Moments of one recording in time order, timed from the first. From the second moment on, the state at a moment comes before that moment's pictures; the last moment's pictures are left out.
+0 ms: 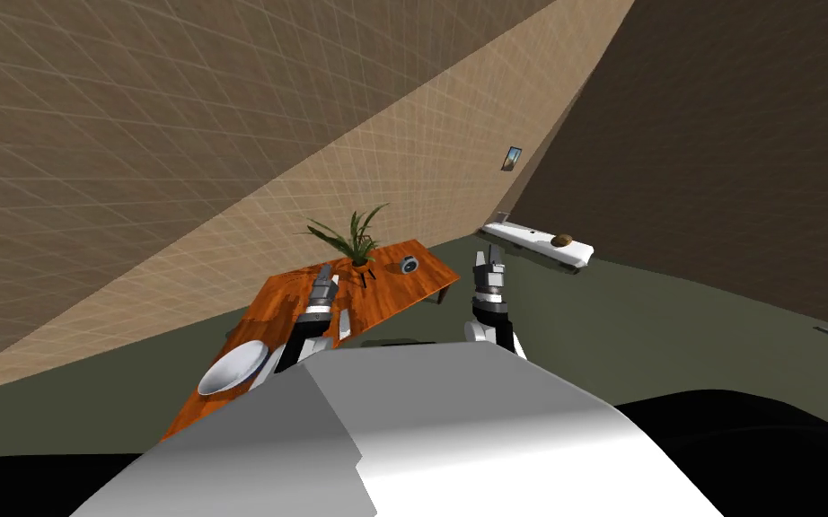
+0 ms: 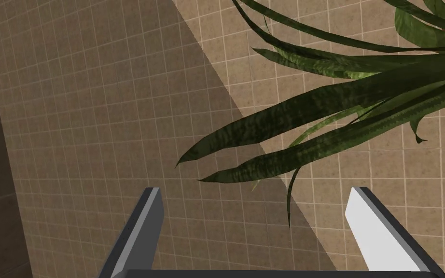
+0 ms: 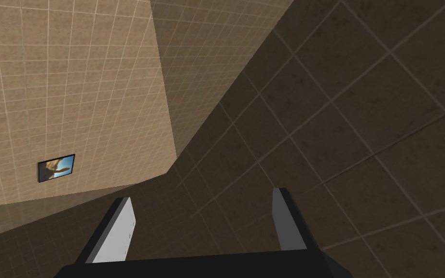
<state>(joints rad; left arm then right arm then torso) 0.47 0.19 0.06 -2.01 0.06 -0.34 -0.05 0.47 -0.01 0.04 -2.22 -0.02 -0.53 0.17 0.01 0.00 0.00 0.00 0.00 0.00</state>
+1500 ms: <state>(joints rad) 0.45 0.36 0.07 -1.58 0.28 -0.02 -0.21 0.47 -0.01 0.04 -2.22 -0.02 -0.53 0.17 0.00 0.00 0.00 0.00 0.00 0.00</state>
